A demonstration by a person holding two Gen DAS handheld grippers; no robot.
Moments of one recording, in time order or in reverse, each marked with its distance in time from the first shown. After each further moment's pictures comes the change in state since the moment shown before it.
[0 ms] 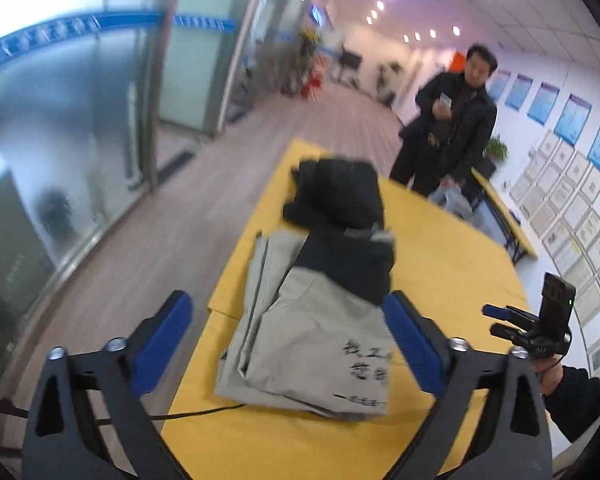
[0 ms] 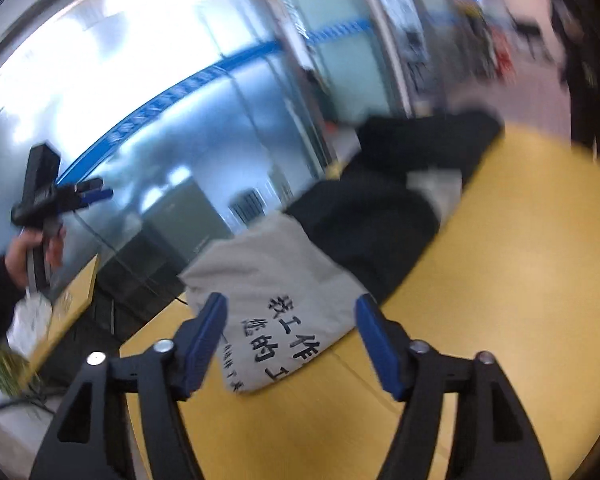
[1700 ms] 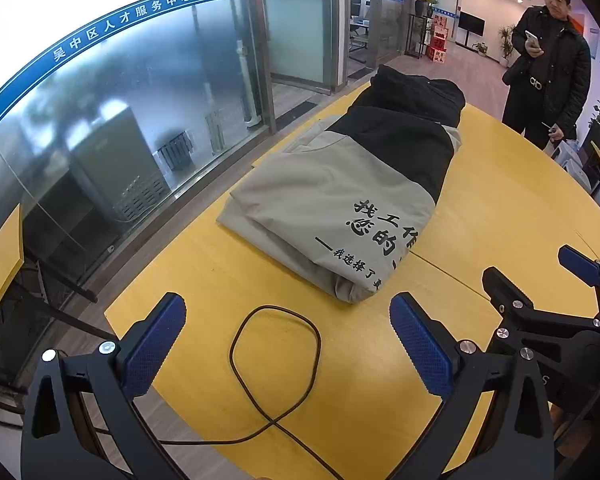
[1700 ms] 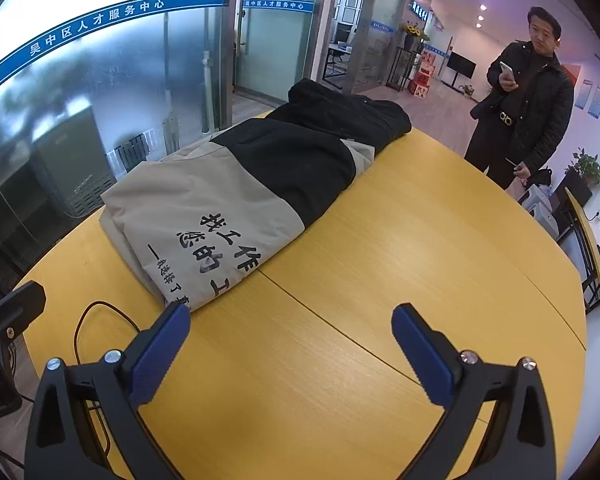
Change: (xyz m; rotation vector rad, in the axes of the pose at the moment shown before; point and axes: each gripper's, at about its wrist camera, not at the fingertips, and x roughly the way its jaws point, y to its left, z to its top) left arm 0.051 -0.191 -0.162 -0.081 0.189 0.505; right arm 0.001 0.072 -0.097 -0.080 0.185 -0.526
